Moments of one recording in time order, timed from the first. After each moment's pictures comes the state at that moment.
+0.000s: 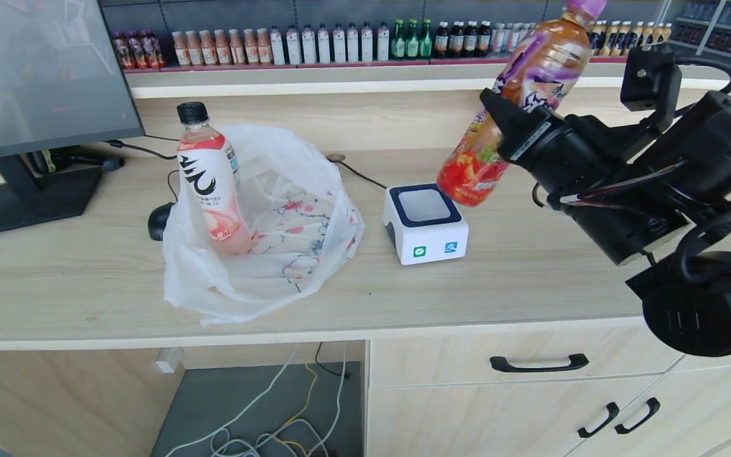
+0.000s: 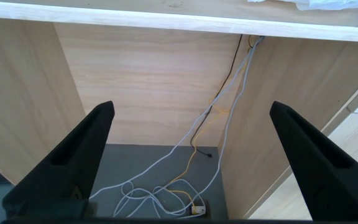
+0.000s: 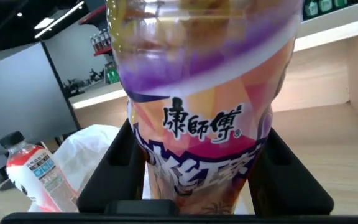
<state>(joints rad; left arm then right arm) 0.00 0.00 0.00 0.00 0.00 0.00 0.50 1.79 -1.01 -1.26 -0.08 0.29</state>
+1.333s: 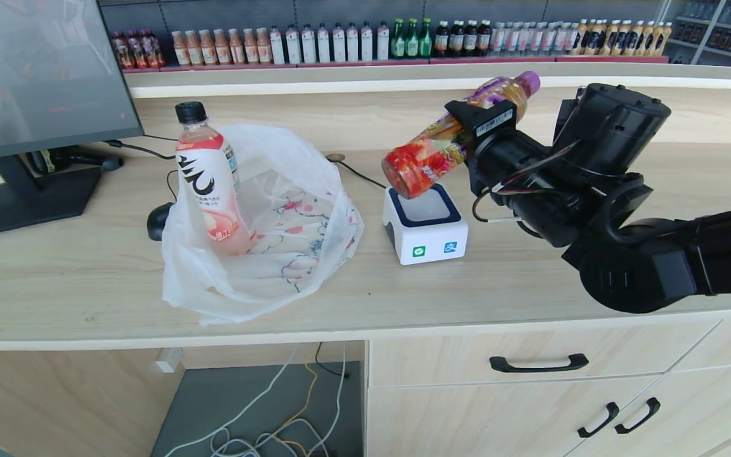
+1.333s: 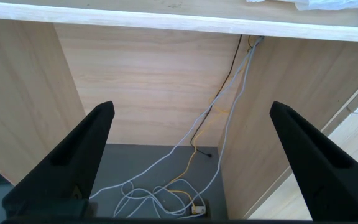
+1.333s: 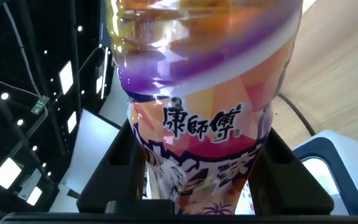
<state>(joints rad) 0.00 0.00 0.00 0.00 0.00 0.00 0.55 1.91 -1.25 -0.96 -0.17 1.04</state>
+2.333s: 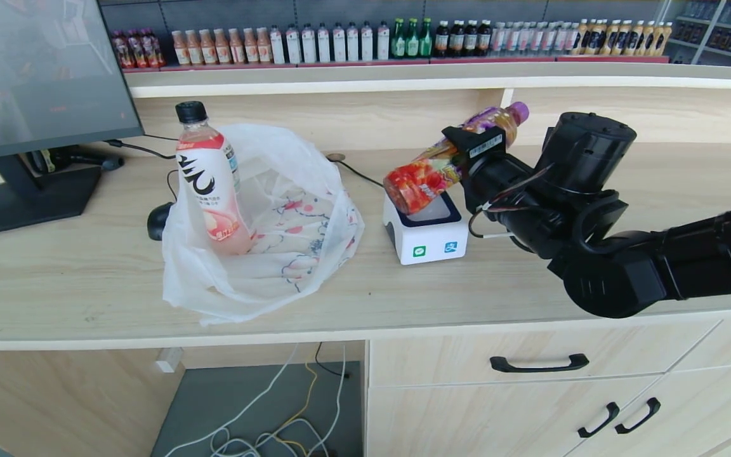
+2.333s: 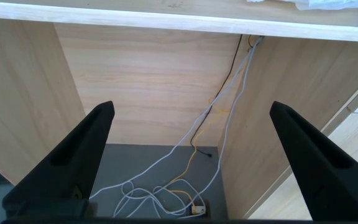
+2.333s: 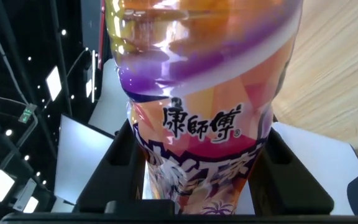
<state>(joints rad) 0.00 0.00 0.00 0.00 0.00 0.00 0.52 1.96 -1.23 -0.96 -0.17 1.10</state>
